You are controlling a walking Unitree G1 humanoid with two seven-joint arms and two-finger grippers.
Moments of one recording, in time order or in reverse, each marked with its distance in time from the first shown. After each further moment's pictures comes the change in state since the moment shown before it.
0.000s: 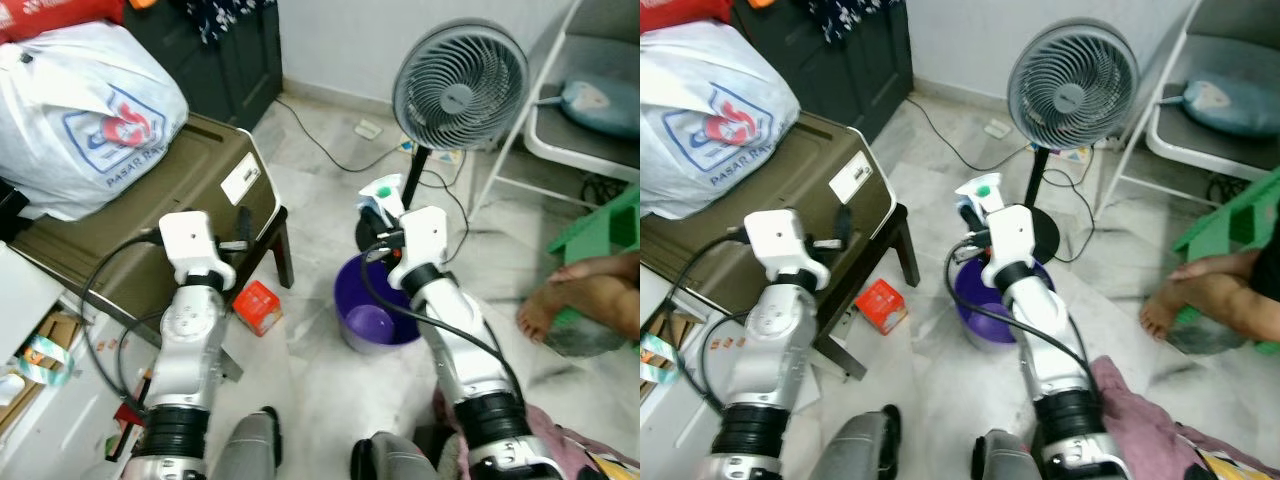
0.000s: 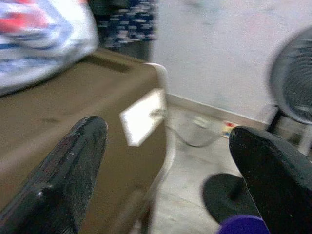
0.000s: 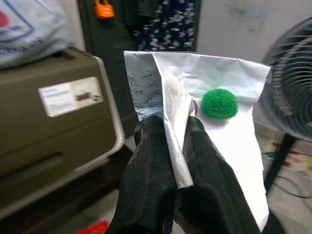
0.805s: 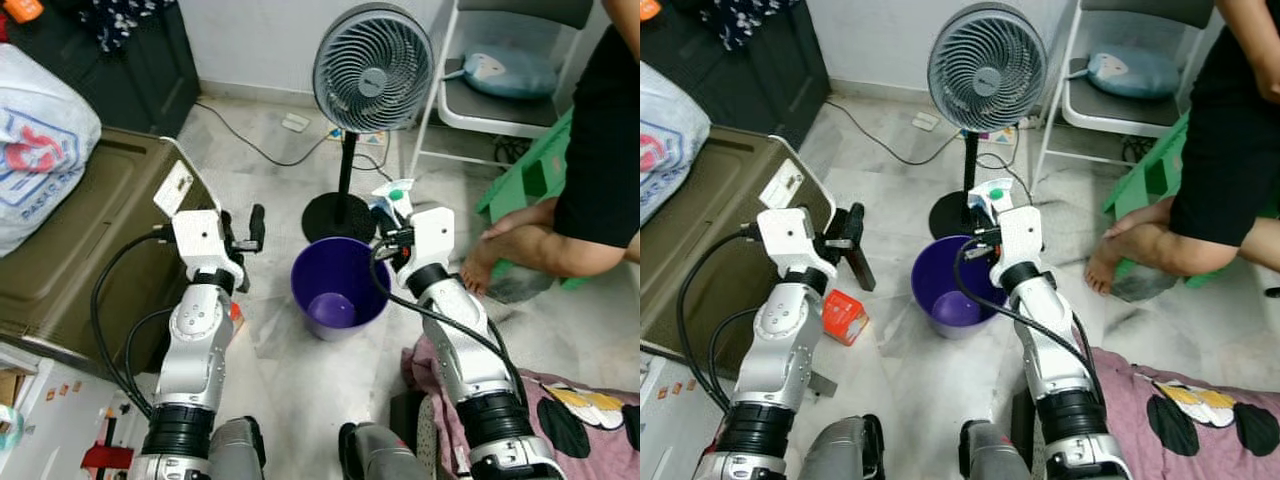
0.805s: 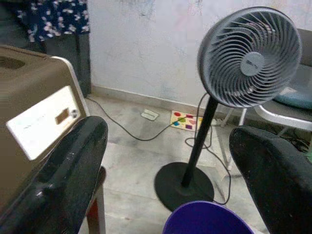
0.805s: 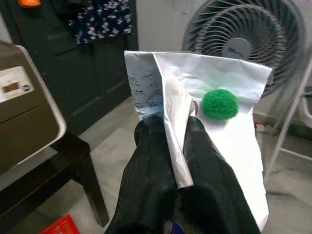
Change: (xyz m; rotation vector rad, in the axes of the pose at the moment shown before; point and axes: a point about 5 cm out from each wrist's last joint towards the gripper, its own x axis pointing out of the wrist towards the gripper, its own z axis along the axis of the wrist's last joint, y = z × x) left arm 0.001 -0.001 0.002 -0.012 -0.012 -0.032; right arm 0.000 -0.002 -0.003 0.032 0.026 -0.036
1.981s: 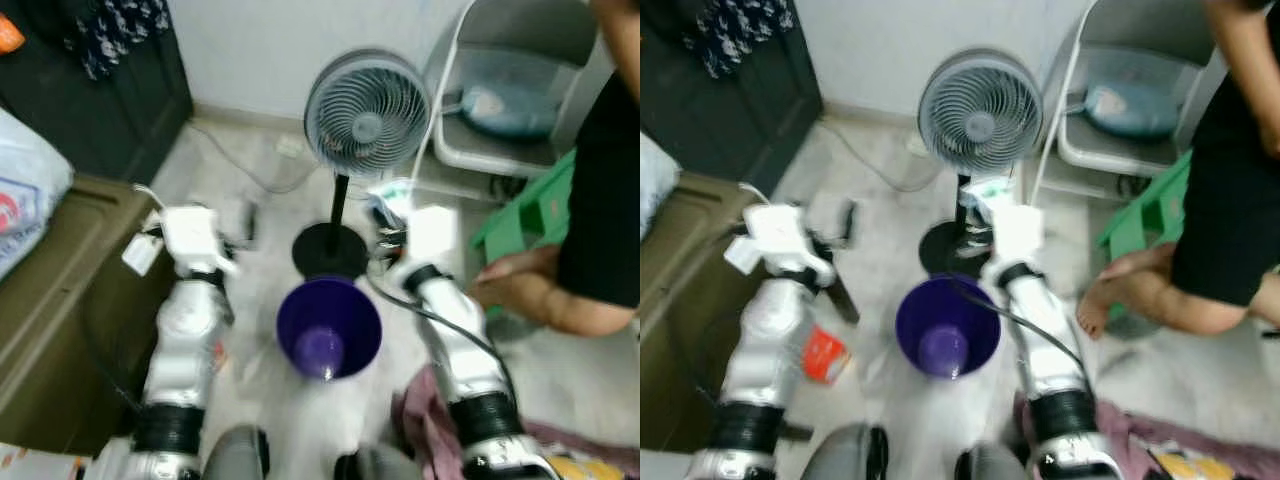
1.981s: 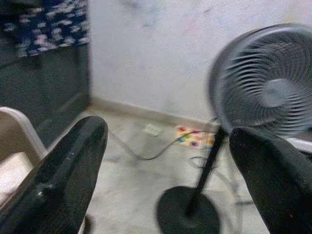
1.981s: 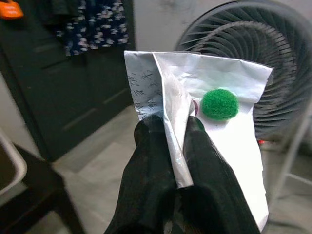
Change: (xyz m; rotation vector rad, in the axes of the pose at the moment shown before) left arm 0.001 0.012 0.003 0.014 -0.011 0.039; right arm 0.004 0.011 0.002 0.018 -0.013 0.025
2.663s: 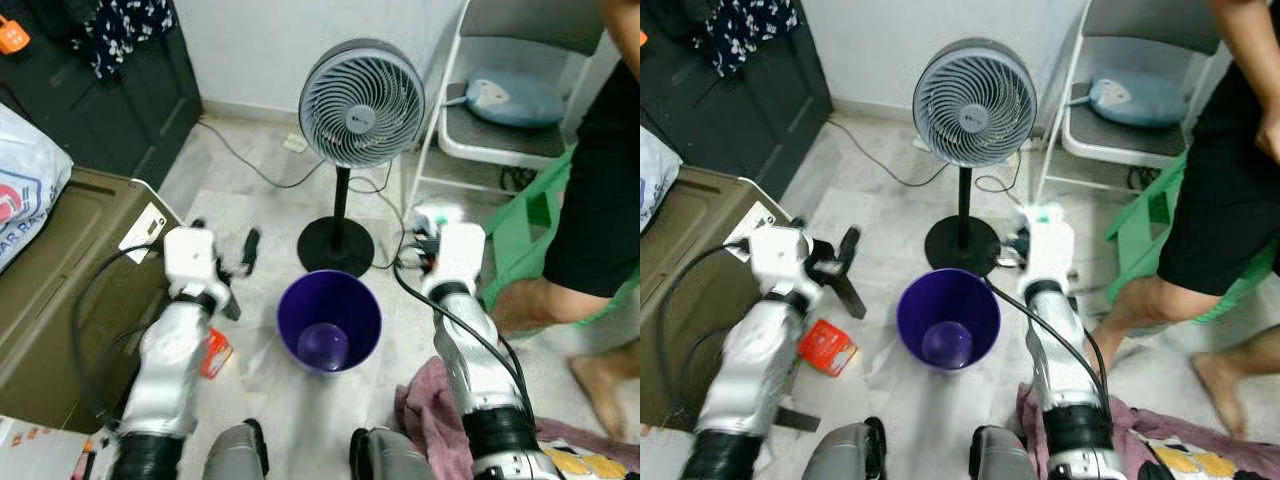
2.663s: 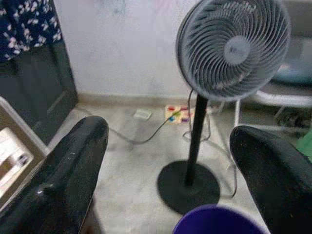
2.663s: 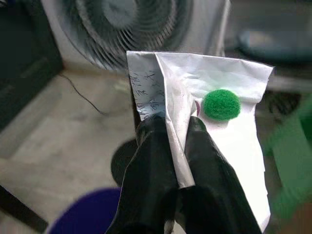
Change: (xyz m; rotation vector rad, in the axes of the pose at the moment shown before) left arm -0.028 0.014 -0.012 0.121 0.075 -0.168; right arm -0.030 -0.041 -0.031 0.026 0.200 -0.406
